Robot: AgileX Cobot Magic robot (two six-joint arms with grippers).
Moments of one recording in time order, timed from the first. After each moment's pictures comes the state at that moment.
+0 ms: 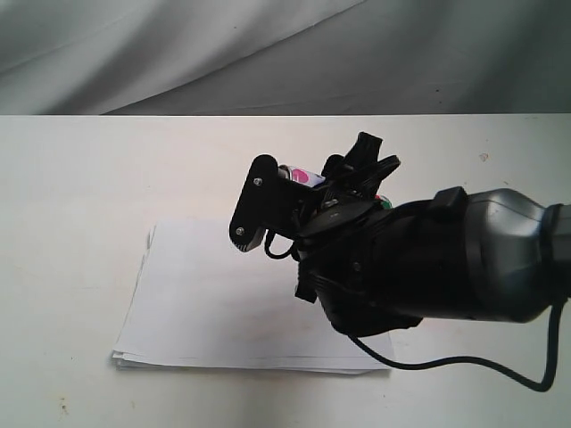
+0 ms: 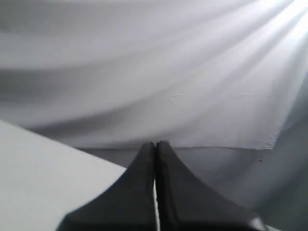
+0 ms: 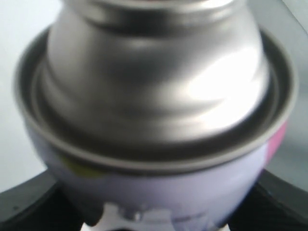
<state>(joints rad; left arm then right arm) 0.04 0.18 -0.01 -0.21 -0.22 -0.27 0.67 1.80 -1.02 -1.35 0.78 0.78</state>
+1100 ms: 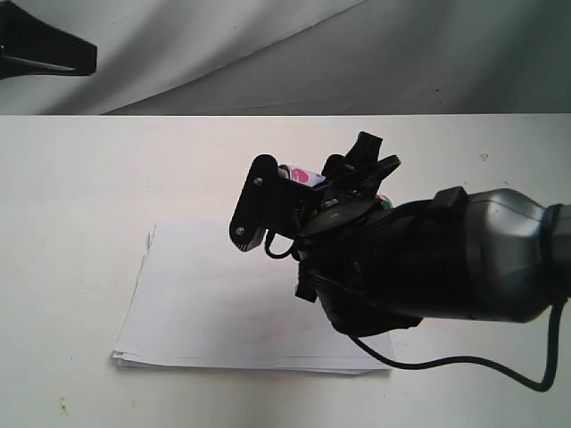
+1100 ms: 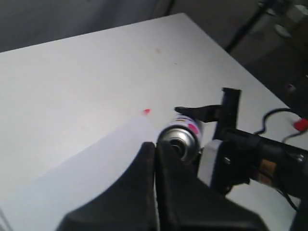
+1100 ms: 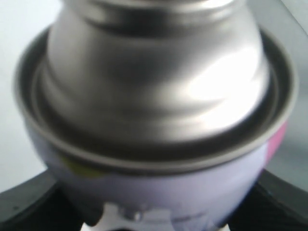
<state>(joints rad) 0.19 1.36 -1.17 -1.07 1.11 0.97 0.67 1.80 -1.02 -1.35 0.78 0.78</state>
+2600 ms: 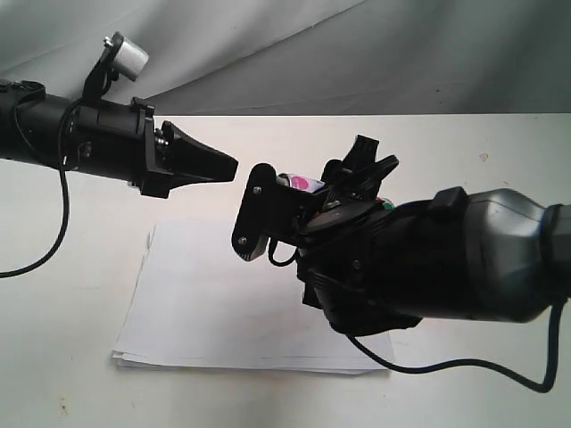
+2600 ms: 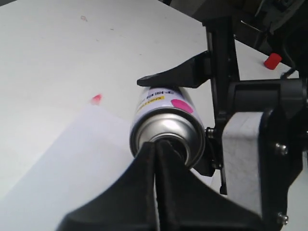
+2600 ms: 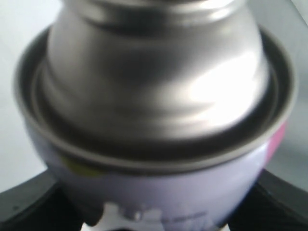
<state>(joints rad) -0.05 1.71 -1.05 -1.36 1.02 1.61 0.67 1.80 -1.02 -1.31 0.78 0.68</state>
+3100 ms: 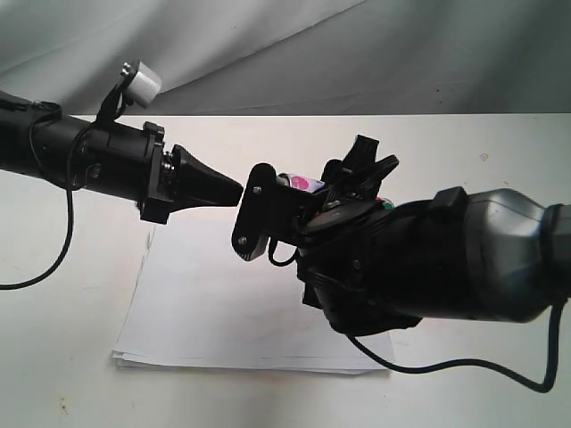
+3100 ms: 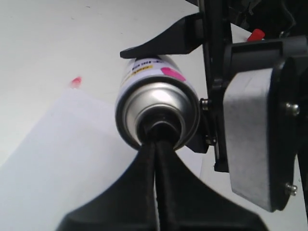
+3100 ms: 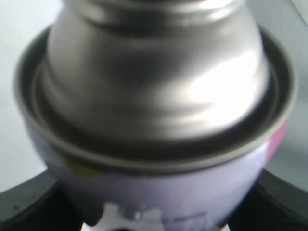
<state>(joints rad) -0.05 1.78 -1.05 -1.34 1.08 1.69 0.67 1.80 -1.02 -1.31 0.78 0.68</state>
